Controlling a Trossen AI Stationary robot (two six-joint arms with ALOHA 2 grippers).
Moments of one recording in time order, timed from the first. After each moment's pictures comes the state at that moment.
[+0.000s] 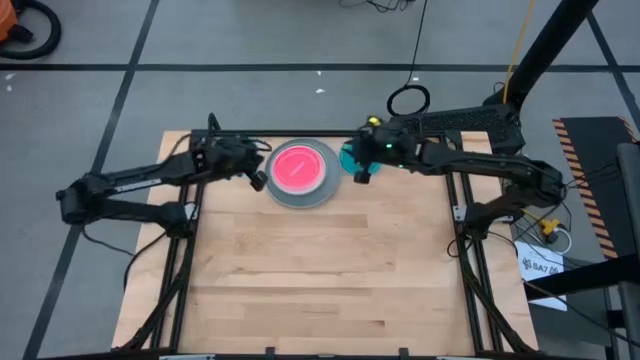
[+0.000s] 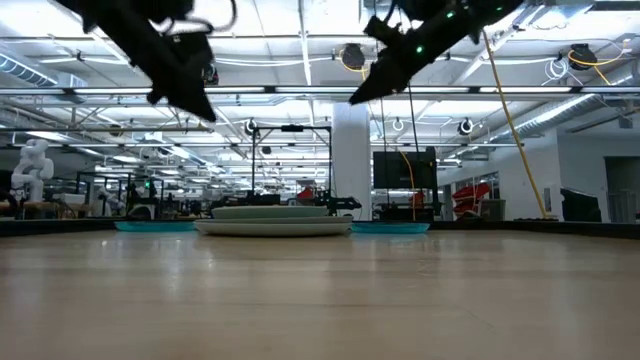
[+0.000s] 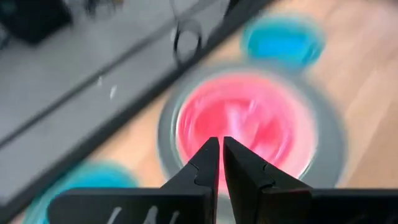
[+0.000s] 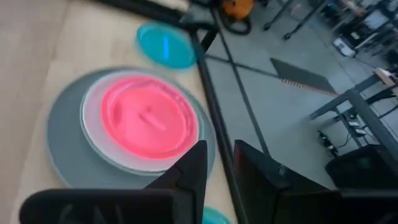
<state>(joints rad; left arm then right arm) 0.41 1.01 0.76 -0.41 -0.26 -0.16 -0.36 1.40 1.03 -0.10 0.13 -0.48</state>
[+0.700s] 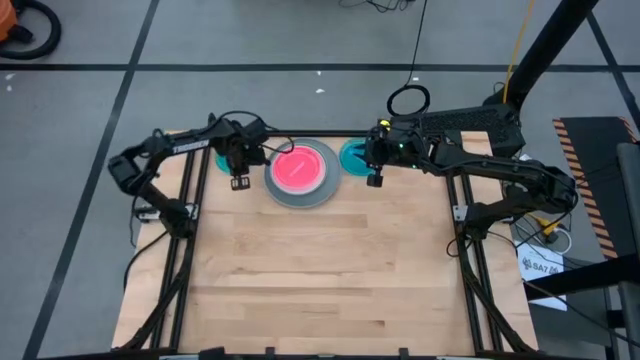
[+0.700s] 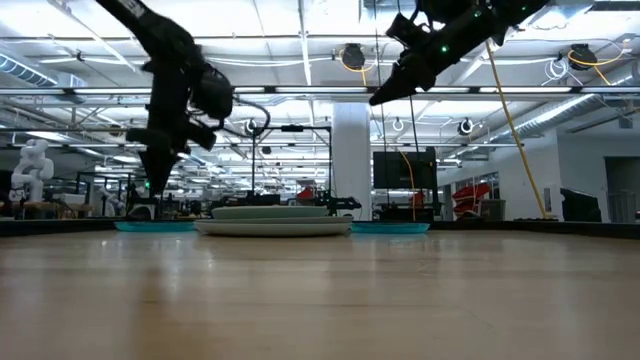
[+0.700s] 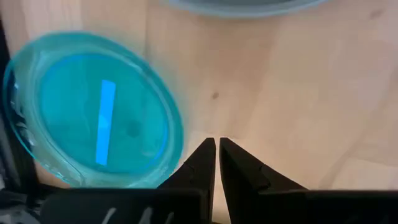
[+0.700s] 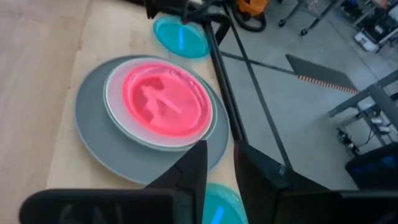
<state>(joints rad) 0.71 1.55 1.04 -1.05 -0.10 0.53 -0.41 1.27 0.92 -0.14 0.02 -0.47</state>
